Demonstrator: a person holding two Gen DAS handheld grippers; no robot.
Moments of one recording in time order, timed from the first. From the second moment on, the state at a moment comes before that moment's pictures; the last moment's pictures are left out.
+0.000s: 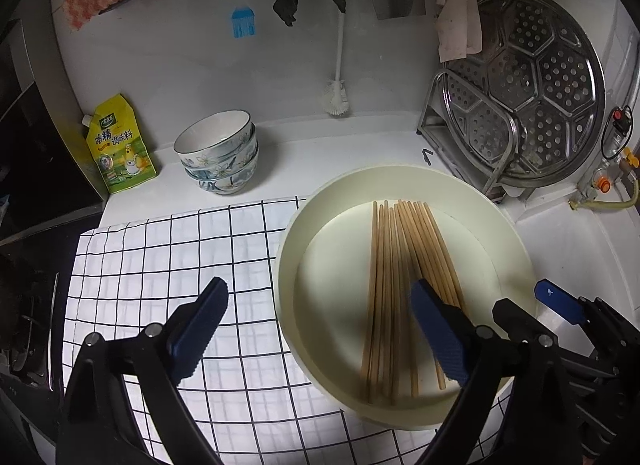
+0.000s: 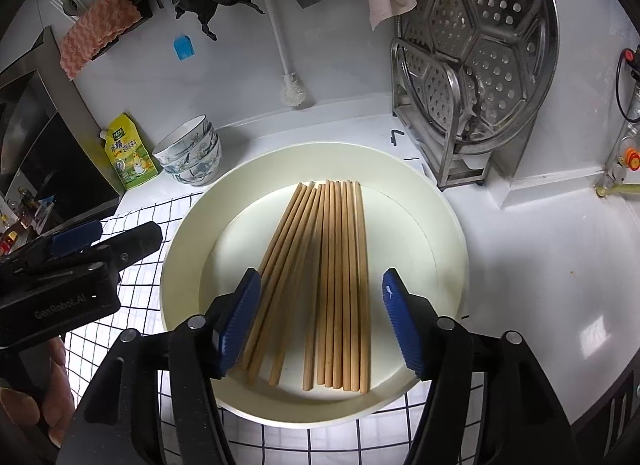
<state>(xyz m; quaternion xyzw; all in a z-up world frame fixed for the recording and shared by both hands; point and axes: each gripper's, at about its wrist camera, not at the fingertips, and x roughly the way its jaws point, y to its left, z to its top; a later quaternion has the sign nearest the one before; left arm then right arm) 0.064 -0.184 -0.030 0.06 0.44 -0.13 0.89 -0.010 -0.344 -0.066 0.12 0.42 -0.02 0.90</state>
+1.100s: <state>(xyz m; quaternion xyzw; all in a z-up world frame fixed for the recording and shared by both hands) 0.060 -0.179 -0.024 0.06 0.44 -0.10 0.89 -0.015 -0.344 -0.064 0.12 0.43 -0.03 0.89</state>
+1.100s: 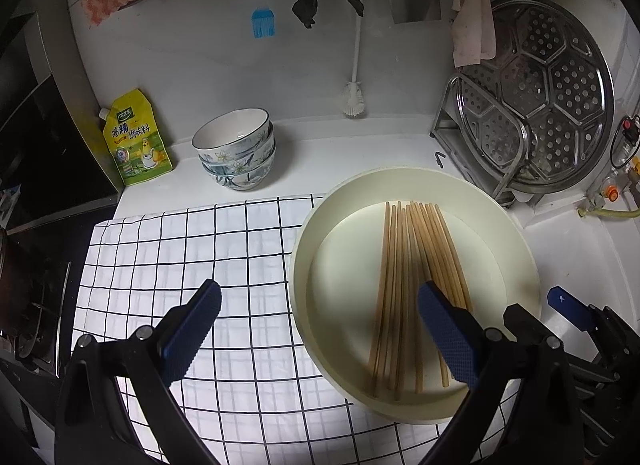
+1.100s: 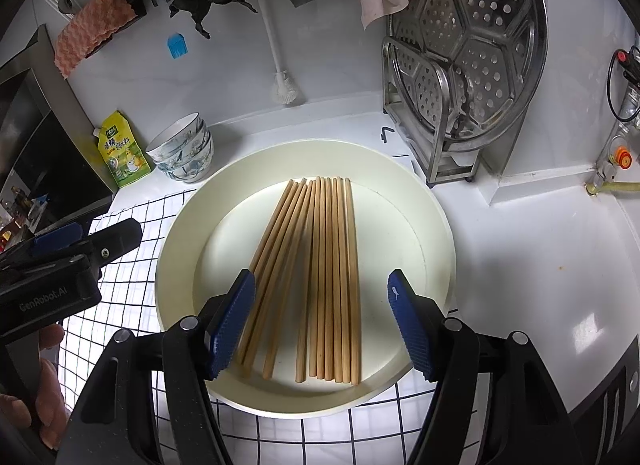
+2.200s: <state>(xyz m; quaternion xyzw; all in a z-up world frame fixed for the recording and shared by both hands) 0.062 -0.183 -0.028 0.06 0.45 -0.11 0.88 -0.013 -0.338 -0.063 0.11 0.43 -0.03 0.89</state>
